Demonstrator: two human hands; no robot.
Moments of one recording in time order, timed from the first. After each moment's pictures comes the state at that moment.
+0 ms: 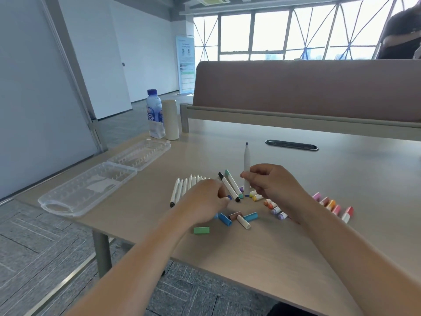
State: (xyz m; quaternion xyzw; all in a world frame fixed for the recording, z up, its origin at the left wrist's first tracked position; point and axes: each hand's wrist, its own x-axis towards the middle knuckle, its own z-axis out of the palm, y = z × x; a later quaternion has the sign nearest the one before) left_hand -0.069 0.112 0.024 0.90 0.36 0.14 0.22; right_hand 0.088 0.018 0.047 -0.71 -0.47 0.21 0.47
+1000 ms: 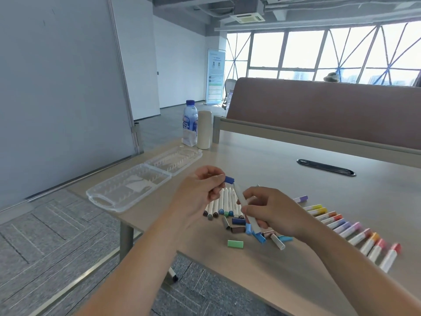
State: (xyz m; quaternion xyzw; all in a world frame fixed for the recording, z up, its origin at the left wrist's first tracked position) left_hand -0.137 0.144 0.043 0.54 0.25 0.43 0.67; right_hand 0.024 0.039 0.058 -0.69 -0.61 0.26 0.29
